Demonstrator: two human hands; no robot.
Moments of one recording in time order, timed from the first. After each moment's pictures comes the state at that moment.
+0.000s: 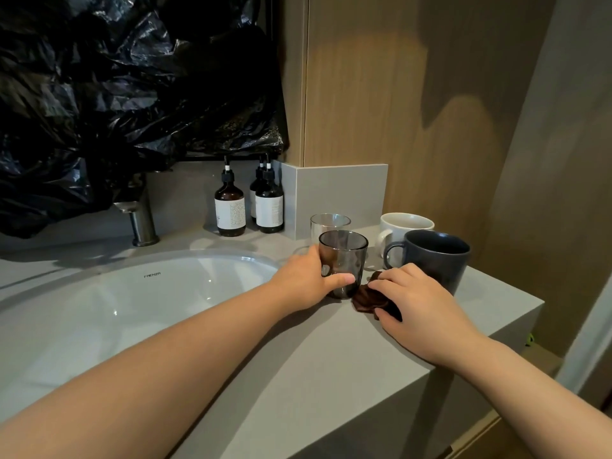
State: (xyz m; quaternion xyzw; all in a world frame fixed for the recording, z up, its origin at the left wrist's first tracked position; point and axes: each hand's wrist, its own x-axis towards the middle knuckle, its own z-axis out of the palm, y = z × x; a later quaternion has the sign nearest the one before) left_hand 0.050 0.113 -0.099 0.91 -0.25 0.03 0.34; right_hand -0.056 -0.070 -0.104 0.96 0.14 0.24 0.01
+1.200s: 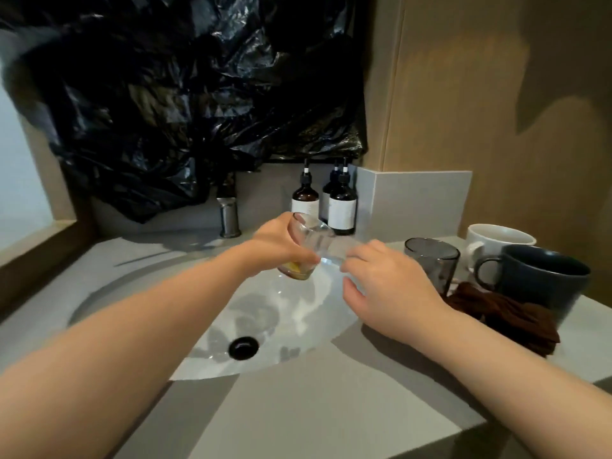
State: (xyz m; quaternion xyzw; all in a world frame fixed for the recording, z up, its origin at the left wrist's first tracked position) left_hand 0.055 0.266 -0.057 0.89 -0.10 0.07 0.44; right_hand -0.025 0.072 -0.070 0.91 0.27 0.32 -0.01
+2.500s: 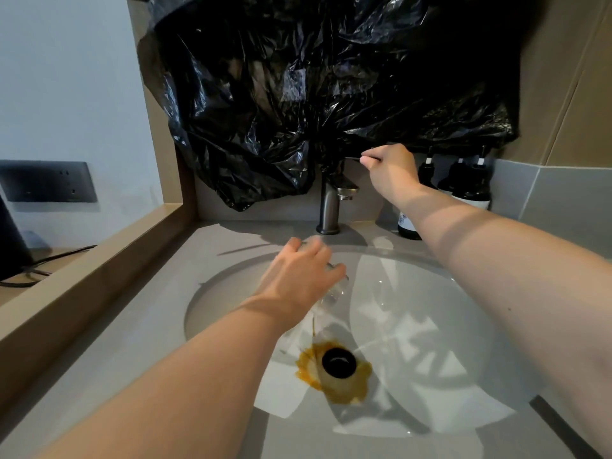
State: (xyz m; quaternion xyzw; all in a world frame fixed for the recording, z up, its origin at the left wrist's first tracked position) left_hand 0.039 0.391 -0.108 0.93 -0.16 0.19 -0.26; right_hand 0.192 0.257 -0.007 0.86 0.15 0.22 -0.44
